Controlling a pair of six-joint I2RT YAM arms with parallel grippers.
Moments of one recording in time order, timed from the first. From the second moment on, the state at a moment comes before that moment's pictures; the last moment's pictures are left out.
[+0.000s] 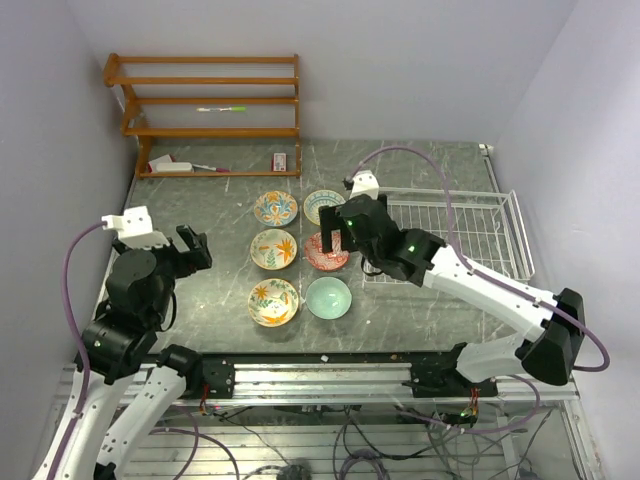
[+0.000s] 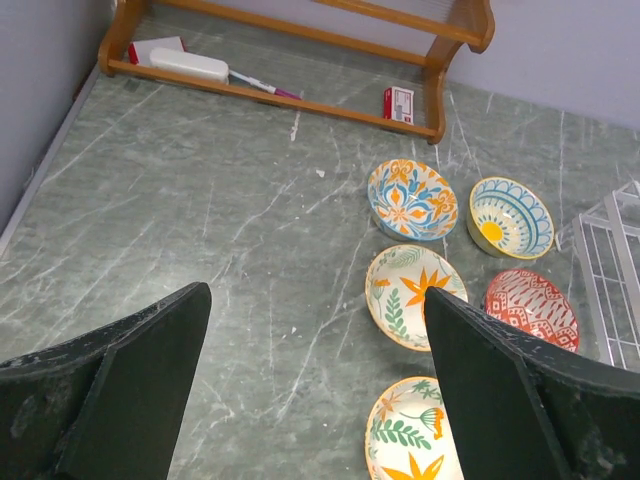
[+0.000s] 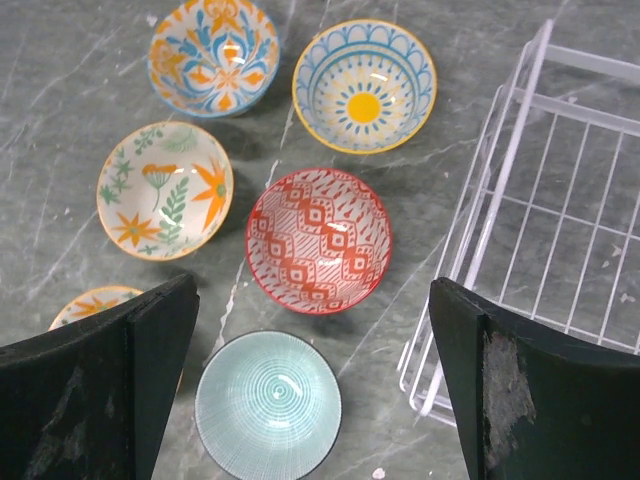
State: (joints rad) left arm -0.37 0.46 0.87 -0.63 -0.41 -0.32; right arm 0.92 1.34 1.19 -0.45 0.51 0.41
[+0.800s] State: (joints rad) left arm -0.37 0.40 0.91 -0.70 -0.41 -0.31; right arm 1.23 1.32 0.99 -0.36 0.18 0.29
